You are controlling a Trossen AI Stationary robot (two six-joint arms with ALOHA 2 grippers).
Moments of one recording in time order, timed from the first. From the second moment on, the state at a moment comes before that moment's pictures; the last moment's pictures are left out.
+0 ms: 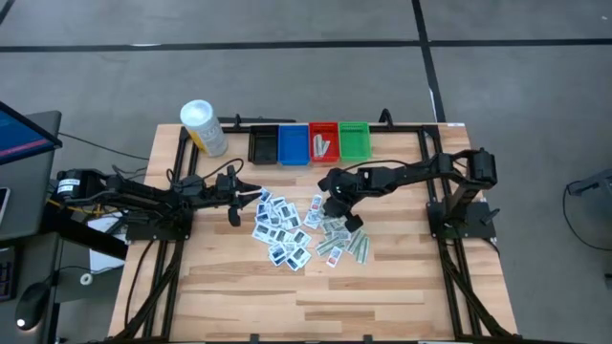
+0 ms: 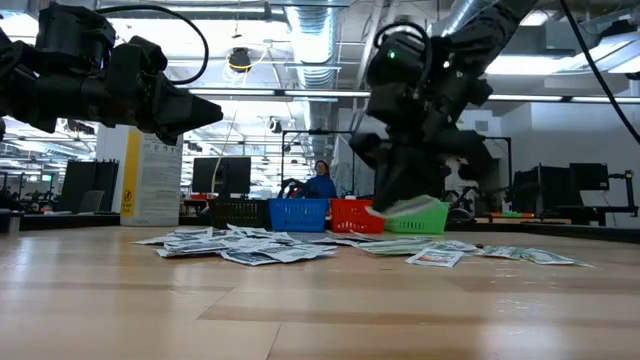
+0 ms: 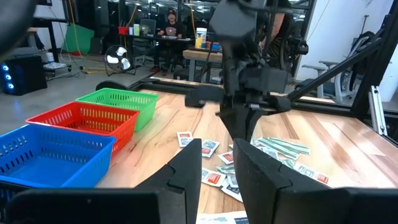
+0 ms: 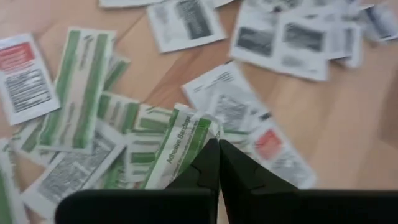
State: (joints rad) left arm 0.14 1.07 0.01 1.07 0.00 -0.04; right arm -0.14 1.72 0.93 -0.18 -0.25 -0.71
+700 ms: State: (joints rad) left arm 0.14 1.07 0.01 1.06 0.00 -0.04; right arm -0.30 1.70 1.01 0.03 0.06 -0.47
